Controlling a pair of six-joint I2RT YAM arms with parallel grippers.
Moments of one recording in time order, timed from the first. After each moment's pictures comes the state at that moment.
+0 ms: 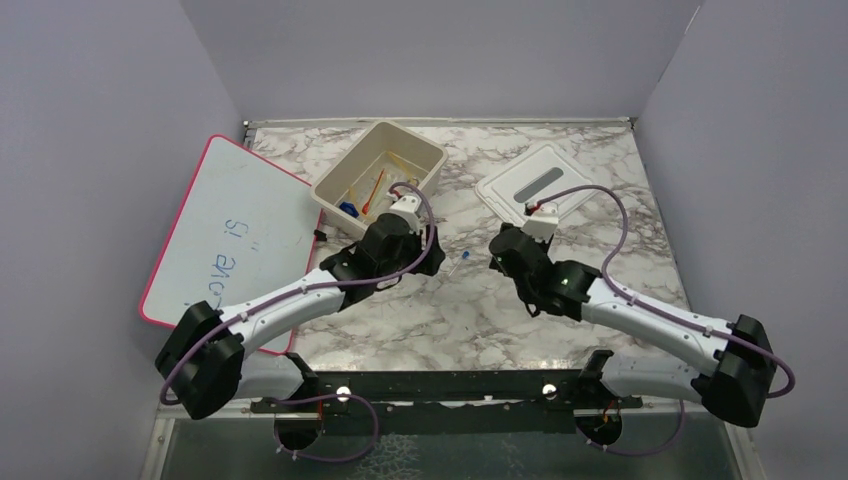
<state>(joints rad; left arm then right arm) -0.79 1.24 0.75 -0.02 -0.10 -0.45 0.91 1.15 0.79 -0.43 0.80 0.77</state>
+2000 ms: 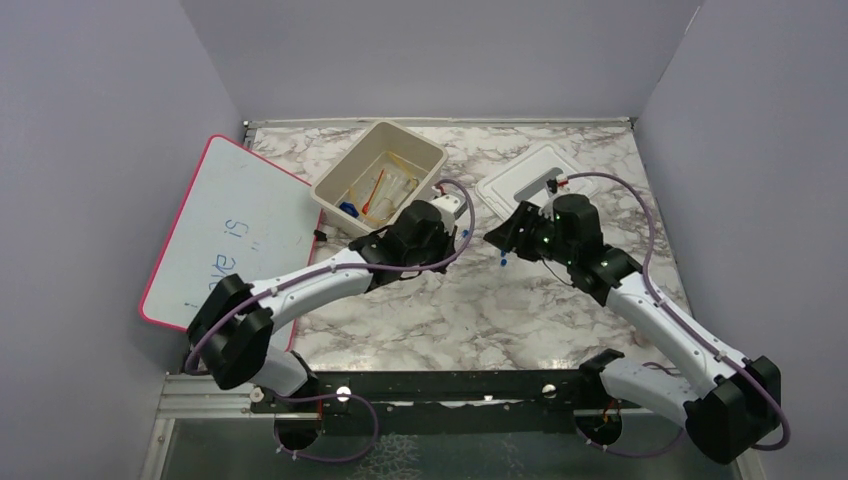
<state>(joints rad) -0.86 1.48 0.99 -0.15 0.02 -0.26 0.48 1.01 0.77 -0.27 -0.14 0.75</state>
